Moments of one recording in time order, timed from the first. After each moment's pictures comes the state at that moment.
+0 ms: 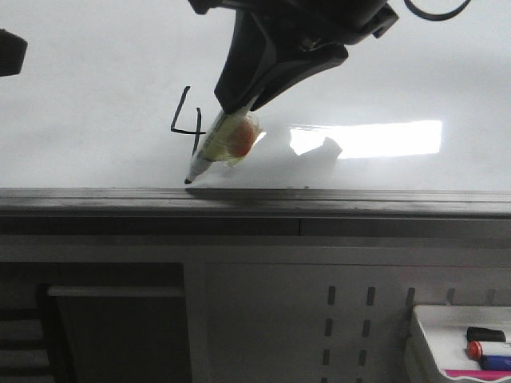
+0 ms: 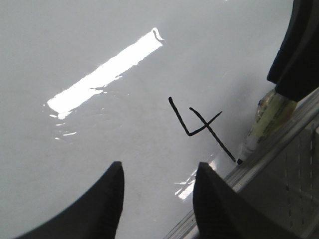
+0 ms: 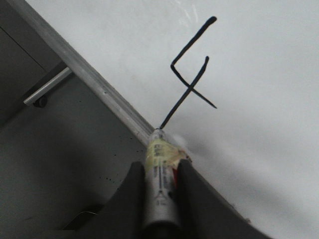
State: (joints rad) left arm -0.48 0.84 -0.37 0.53 -0.19 -0.14; right arm 0.71 1.44 -1.09 0.26 0.50 -0.27
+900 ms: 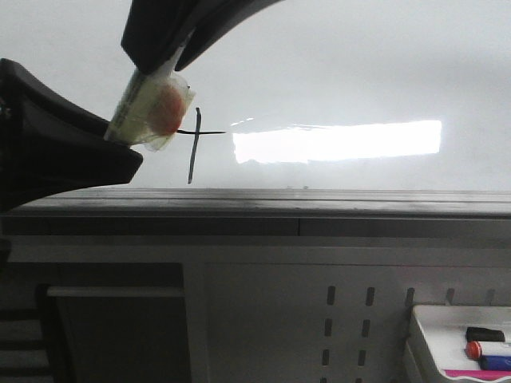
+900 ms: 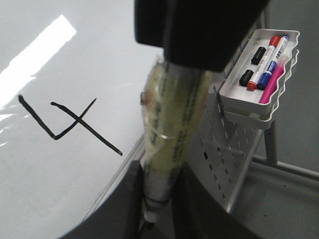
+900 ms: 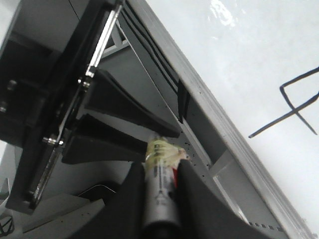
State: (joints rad) left arm -0.63 1.11 -0.37 0.64 -0.34 -0.14; right arm 0.87 1.41 -1.20 0.23 0.66 -0.31
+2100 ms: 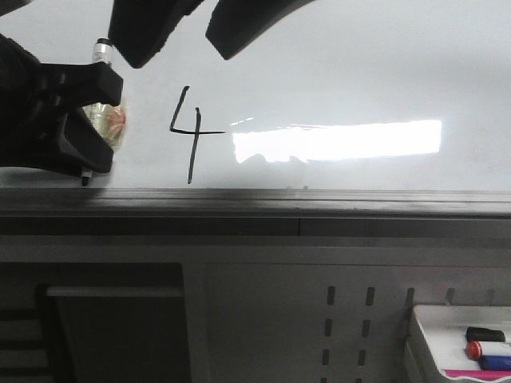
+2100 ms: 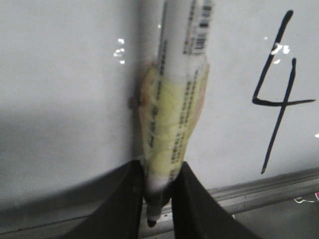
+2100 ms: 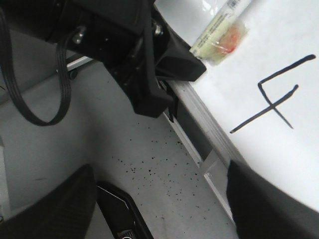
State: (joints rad) left arm -0.50 1.35 -0.69 -0.25 0.15 -0.15; right arm 0.84 1.39 -1.20 0.22 0.68 -0.32
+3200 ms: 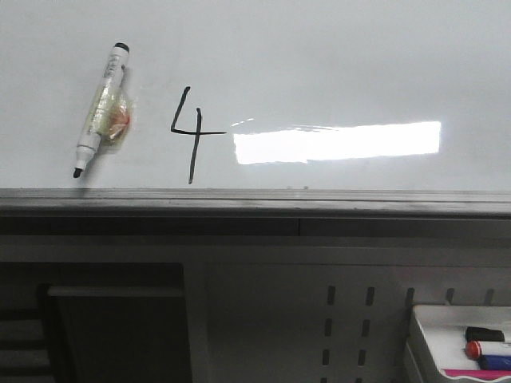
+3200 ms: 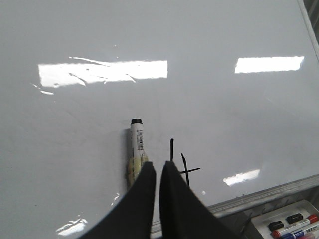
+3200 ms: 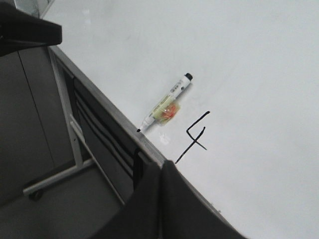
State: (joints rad) left arm -0.49 0.43 -0.44 -0.02 0.19 -0.15; right arm 0.79 0.64 -0.65 0.19 0.30 -0.32
